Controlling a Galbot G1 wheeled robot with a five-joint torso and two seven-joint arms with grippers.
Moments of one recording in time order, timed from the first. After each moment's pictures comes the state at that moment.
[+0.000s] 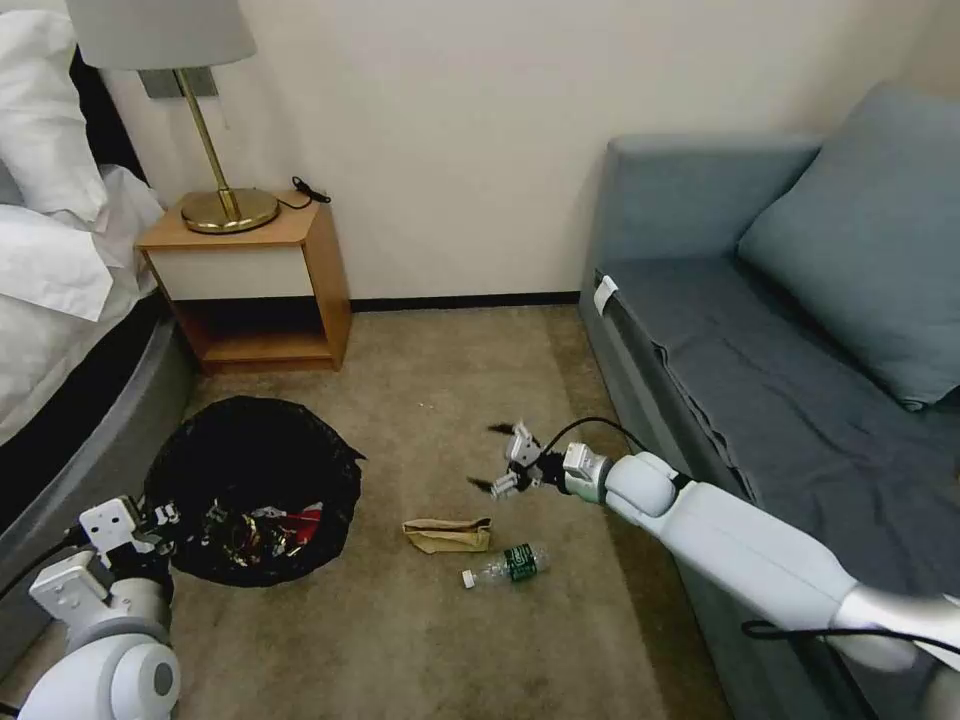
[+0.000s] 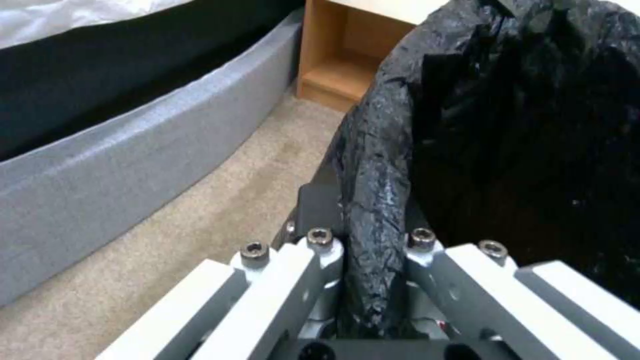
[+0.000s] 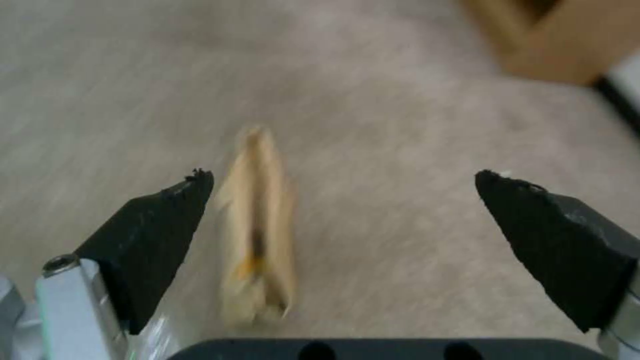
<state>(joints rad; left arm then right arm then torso) 1.51 -1.56 -0.95 -2.22 -0.37 0.51 -0.19 -0.36 0.99 -0.62 1.13 0.33 0.18 -0.64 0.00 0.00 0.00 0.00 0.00</state>
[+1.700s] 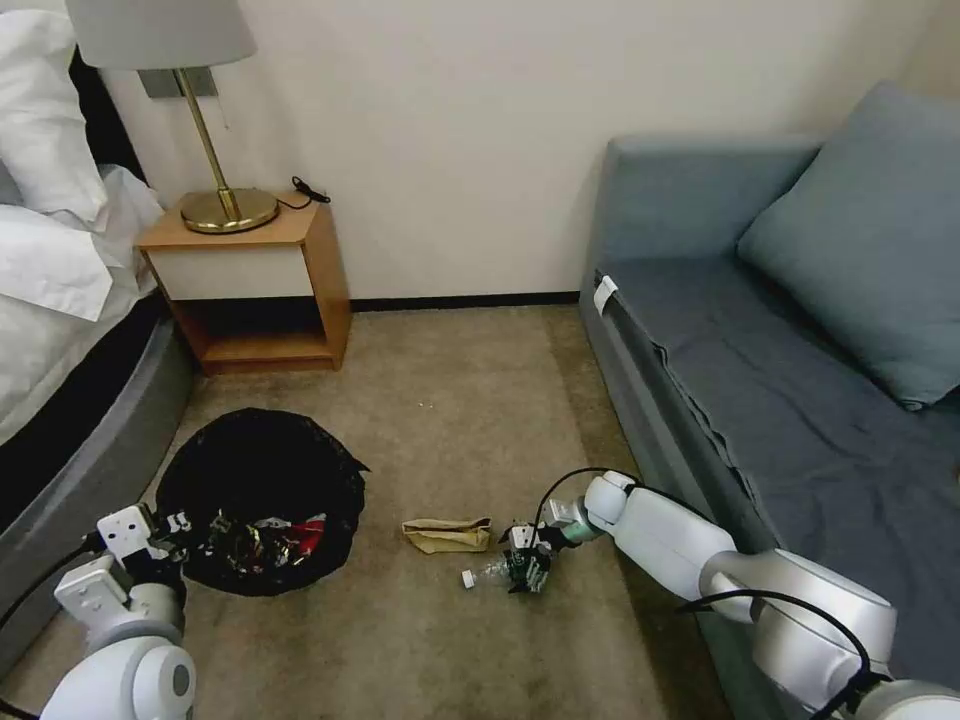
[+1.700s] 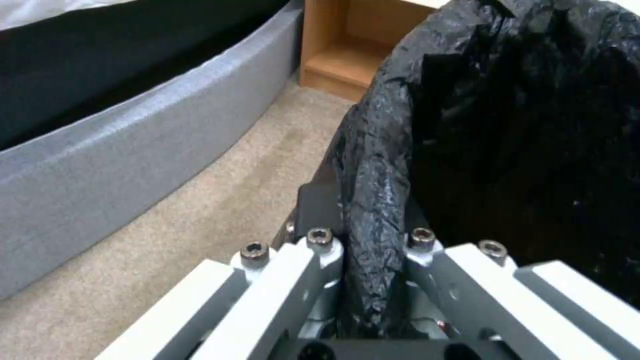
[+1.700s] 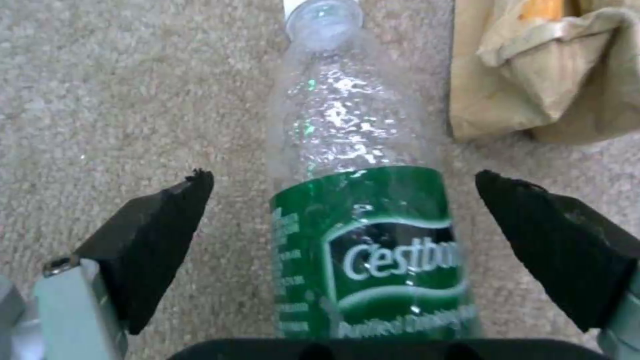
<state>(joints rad) 1.52 -1.57 -0.92 -2.20 -0.33 0.49 -0.19 -0.35 1.32 -0.66 0.50 0.03 0.31 -0.91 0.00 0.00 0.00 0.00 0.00</state>
